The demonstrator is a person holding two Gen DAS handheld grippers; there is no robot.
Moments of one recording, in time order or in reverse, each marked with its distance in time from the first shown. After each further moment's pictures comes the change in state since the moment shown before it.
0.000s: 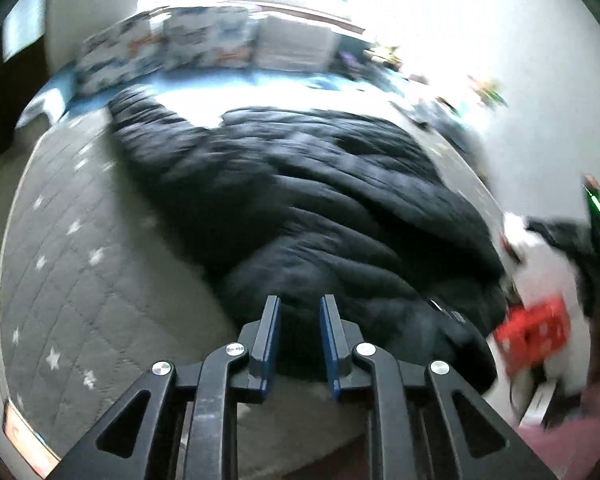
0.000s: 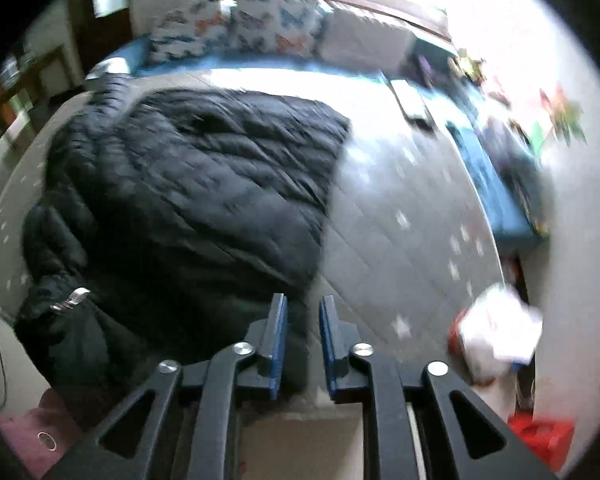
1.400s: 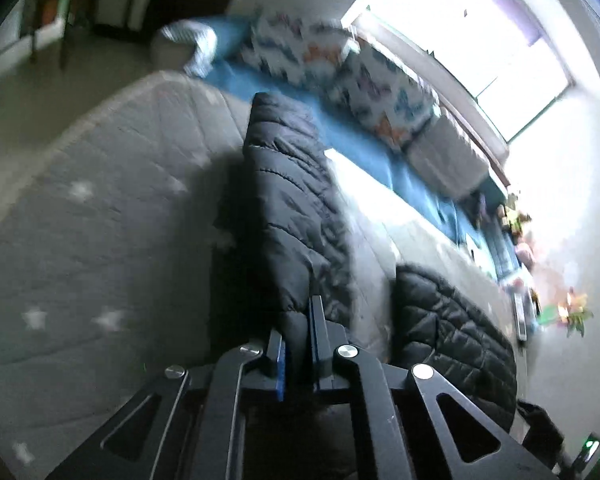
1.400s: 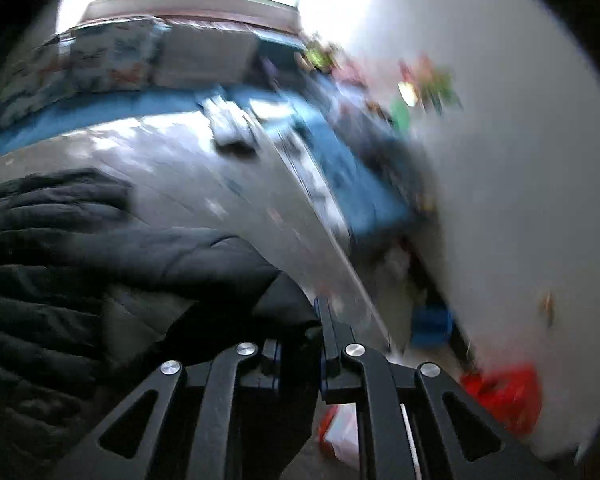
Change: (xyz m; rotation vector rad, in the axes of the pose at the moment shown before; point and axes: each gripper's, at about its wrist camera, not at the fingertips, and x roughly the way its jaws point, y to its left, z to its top) left arm 0.106 0.221 0.142 -0.624 -0.282 0.168; right arm 0.087 -0.196 0.016 0.359 0.031 -0.485
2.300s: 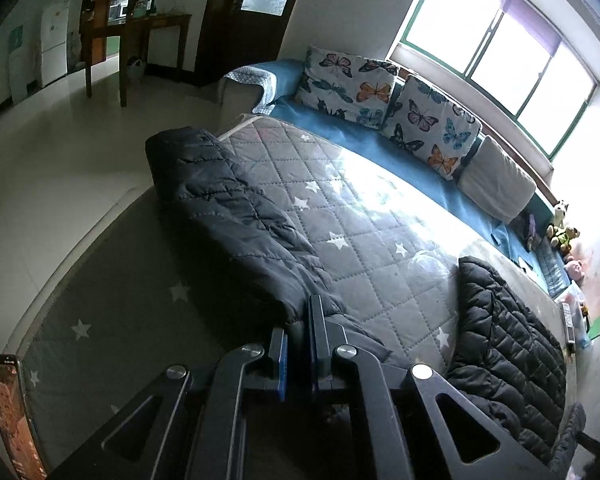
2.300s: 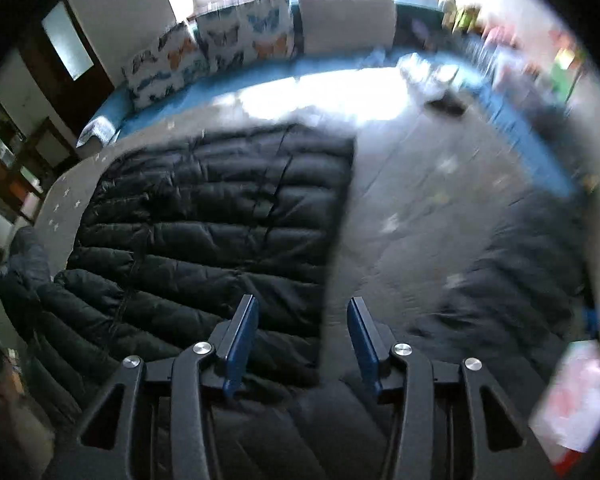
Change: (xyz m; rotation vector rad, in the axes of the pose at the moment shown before) left arm -0.090 0.043 -0.048 0.017 -0.112 0.221; right arm 0.012 0.093 0.001 -0.119 0.143 0.649
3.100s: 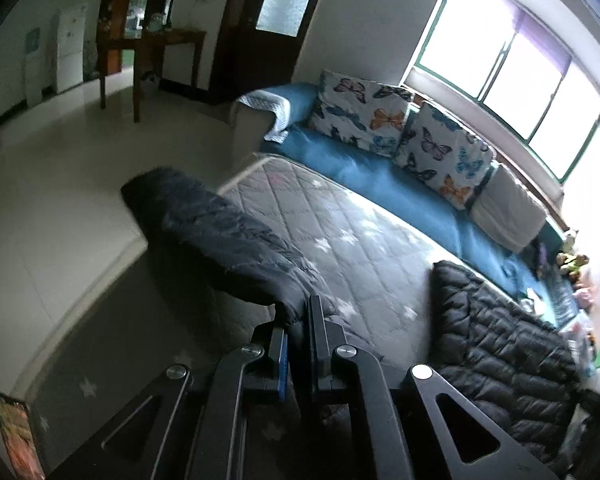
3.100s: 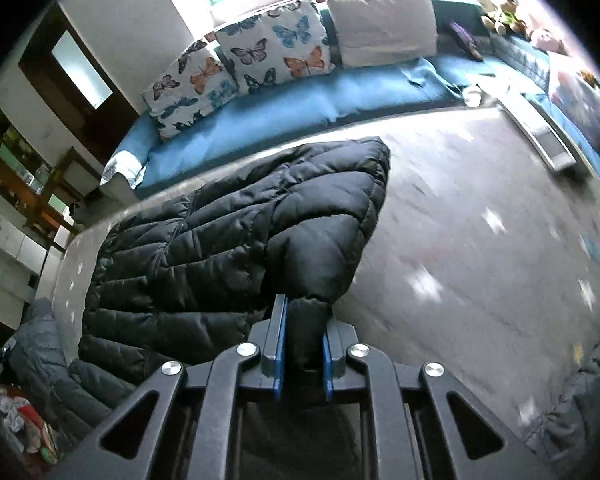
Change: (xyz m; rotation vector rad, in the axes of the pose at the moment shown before) left arm 0.002 -0.002 0.062 -0.042 -0.085 0.061; right arm 0.075 0.072 0.128 0.012 -0.099 0.136
